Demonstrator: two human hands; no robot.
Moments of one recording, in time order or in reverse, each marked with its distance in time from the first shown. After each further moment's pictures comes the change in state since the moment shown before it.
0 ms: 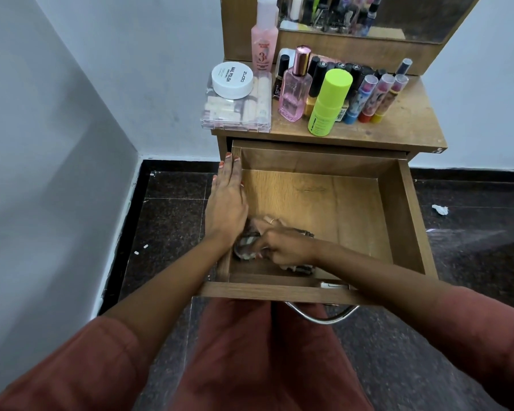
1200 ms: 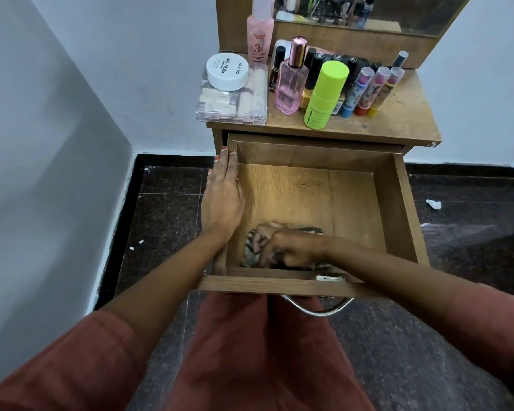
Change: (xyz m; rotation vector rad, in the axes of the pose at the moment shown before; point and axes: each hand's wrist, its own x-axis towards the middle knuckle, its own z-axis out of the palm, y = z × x) left_hand 0.001 -0.002 0.002 0.052 0.015 0.004; right_hand -0.019 0.010 0.000 0.111 -0.092 -0.120
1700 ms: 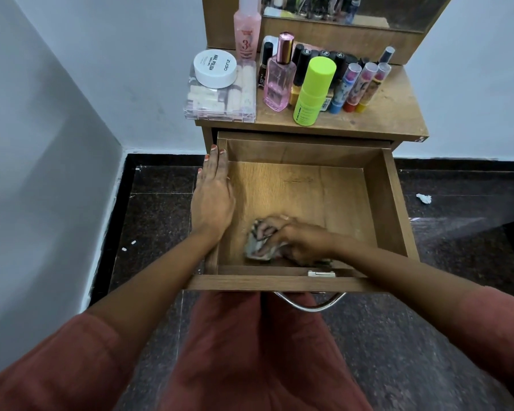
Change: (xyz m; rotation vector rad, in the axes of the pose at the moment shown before) left_hand -0.002 0.001 0.000 0.001 0.012 0.008; right_hand -0.017 0.027 0.005 -0.051 0.137 0.058
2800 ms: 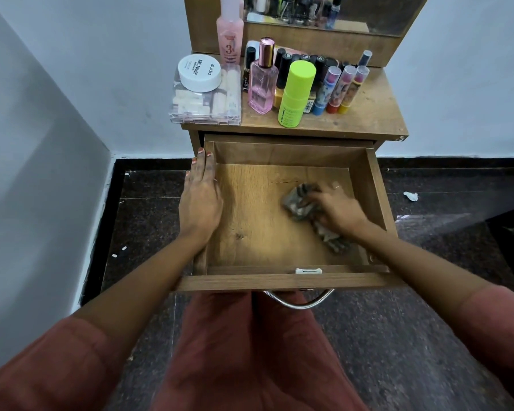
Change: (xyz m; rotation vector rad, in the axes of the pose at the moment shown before) left_hand 0.001 -0.001 0.001 -0.001 0.007 0.014; right_hand -0.046 0.031 -0.035 -0.239 0.290 0.578
